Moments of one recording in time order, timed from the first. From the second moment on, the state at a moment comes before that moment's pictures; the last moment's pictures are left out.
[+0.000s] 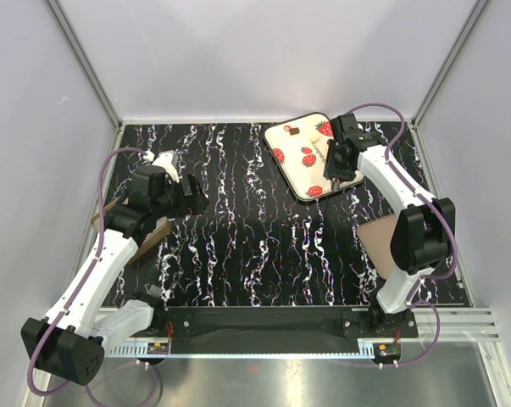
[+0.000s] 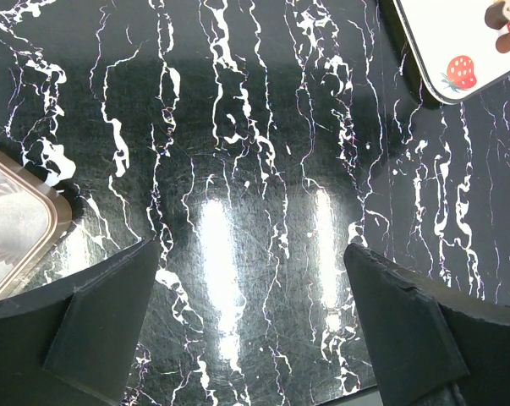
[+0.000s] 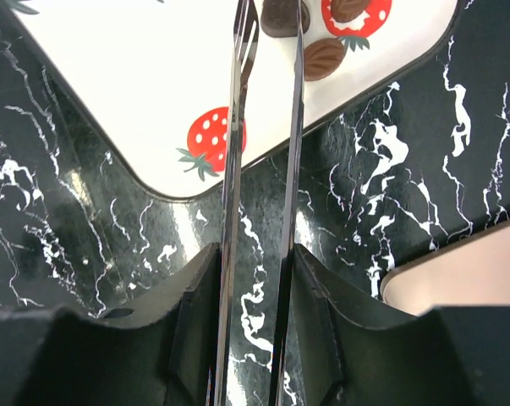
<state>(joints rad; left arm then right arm) -0.29 0.99 0.94 -0.63 0.07 -0.39 0.29 1.75 1.54 -0.82 0.18 0.43</state>
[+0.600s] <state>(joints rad) -0.29 0.99 0.94 -0.63 0.07 -0.39 0.25 1.79 1.51 -0.77 0.13 0.43</state>
